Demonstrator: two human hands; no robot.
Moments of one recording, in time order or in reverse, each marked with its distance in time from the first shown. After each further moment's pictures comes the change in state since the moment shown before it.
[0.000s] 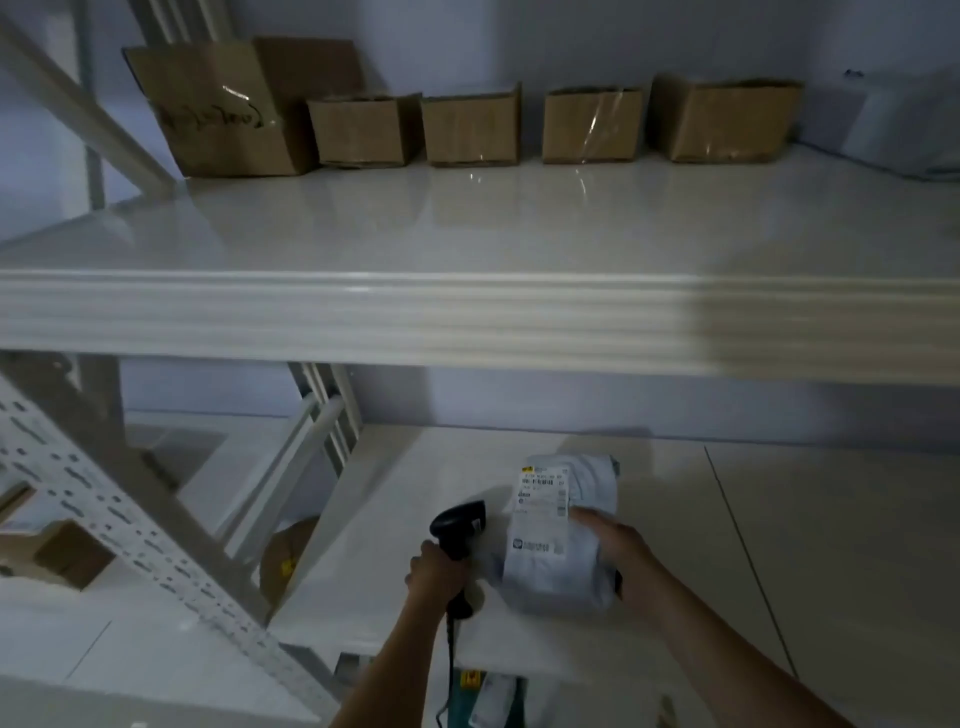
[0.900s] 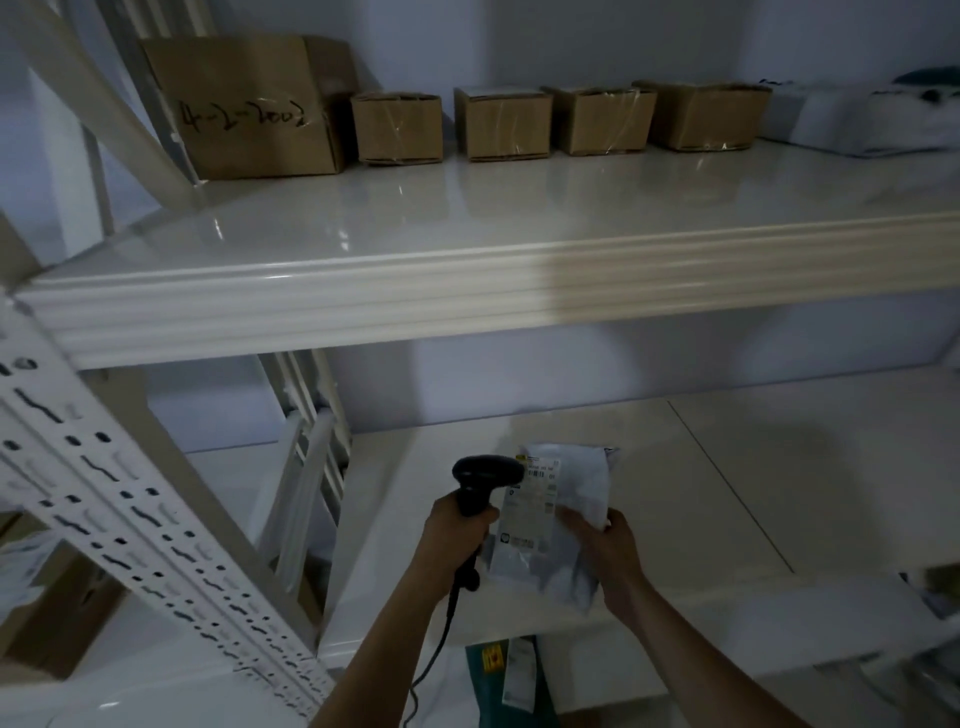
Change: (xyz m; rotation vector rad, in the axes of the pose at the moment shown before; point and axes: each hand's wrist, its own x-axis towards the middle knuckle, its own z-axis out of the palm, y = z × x) left_hand -0.043 -0.003 -0.113 -0.356 -0.305 0.470; right_hand -0.081 0.044 0.116 0.124 0.393 -0.352
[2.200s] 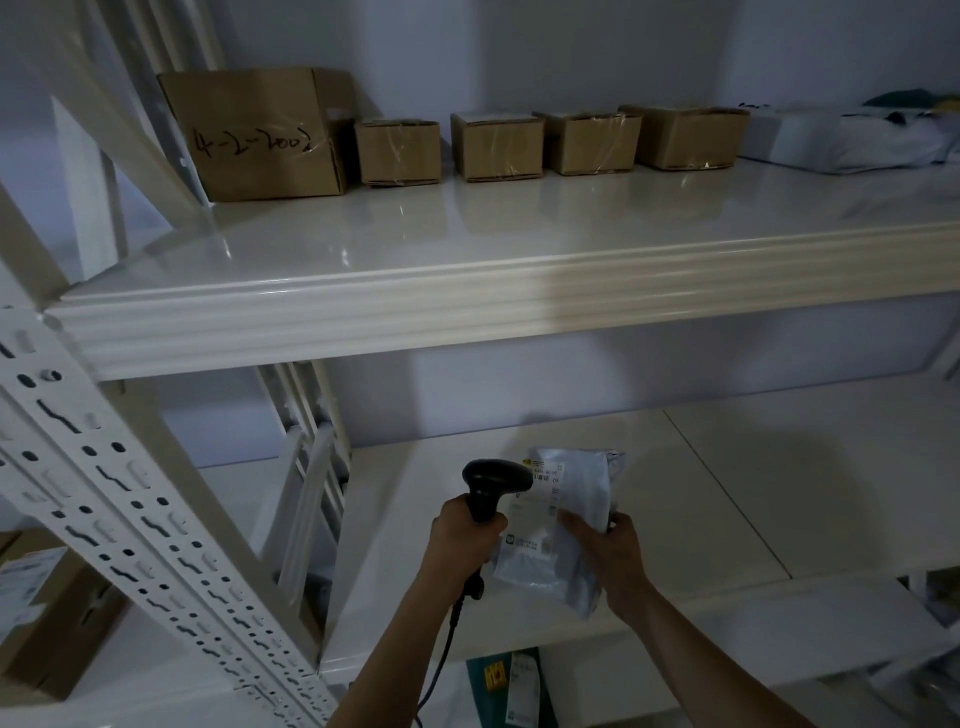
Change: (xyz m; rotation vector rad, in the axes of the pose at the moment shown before) left_hand -0.013 0.018 0.003 0.154 0.023 0.069; right_hand 0.013 0.008 -0.005 -0.030 0.081 -0.003
